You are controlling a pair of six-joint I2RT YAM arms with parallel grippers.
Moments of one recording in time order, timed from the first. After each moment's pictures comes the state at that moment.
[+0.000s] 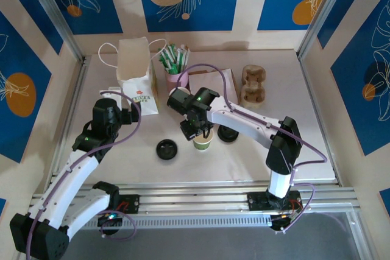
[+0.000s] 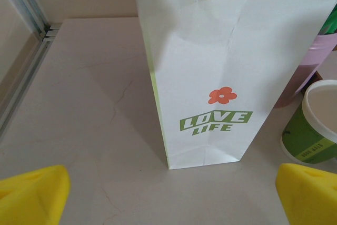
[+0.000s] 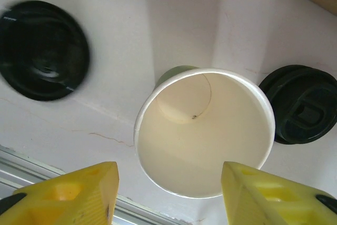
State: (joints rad) left arm -0.32 0.85 0.74 -0.36 -0.29 -0.15; right arm 0.98 1.80 1.69 -1.32 0.15 0.42
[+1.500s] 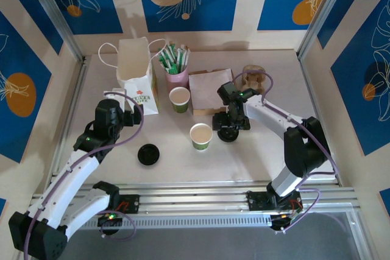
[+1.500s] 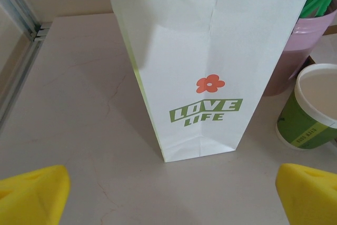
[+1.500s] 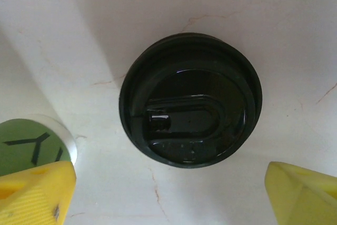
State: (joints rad) left arm -0.36 0.85 0.74 -0.39 -0.29 -0.12; right arm 0.51 1.62 1.16 -0.95 -0.01 0.48
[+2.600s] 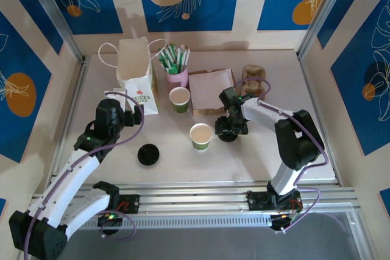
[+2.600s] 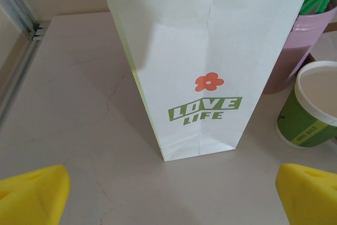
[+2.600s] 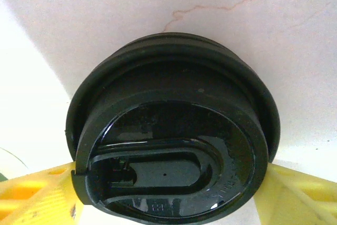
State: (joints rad) left arm -0.36 0.86 0.74 -0.39 -0.29 -0.12; right arm 0.47 1.71 1.08 -0.83 -0.05 0.45
